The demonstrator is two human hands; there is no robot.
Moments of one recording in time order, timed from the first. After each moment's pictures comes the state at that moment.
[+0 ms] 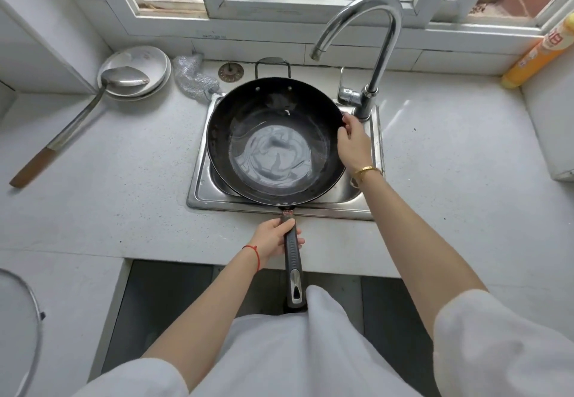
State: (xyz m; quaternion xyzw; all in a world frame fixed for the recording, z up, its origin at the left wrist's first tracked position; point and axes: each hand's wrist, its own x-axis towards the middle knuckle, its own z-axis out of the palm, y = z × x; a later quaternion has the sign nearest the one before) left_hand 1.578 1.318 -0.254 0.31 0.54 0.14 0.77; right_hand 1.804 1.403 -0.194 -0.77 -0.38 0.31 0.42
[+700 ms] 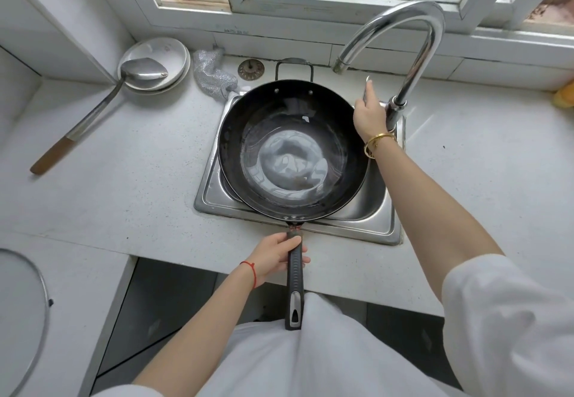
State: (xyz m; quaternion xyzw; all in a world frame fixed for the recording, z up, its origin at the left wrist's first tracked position) left_hand 1.576 1.321 -0.252 0.30 0.54 0.13 0.78; right_hand 1.841 1.512 -0.202 -0.76 -0.40 0.34 0.38
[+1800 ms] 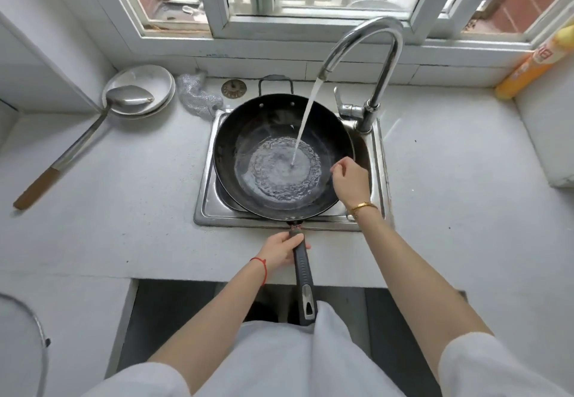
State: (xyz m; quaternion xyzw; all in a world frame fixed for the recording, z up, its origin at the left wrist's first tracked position) left_hand 1.574 1.328 -0.241 0.37 0.52 0.09 0.76; right_hand 1.775 1.374 -0.215 -0.82 -0.39 0.26 0.33
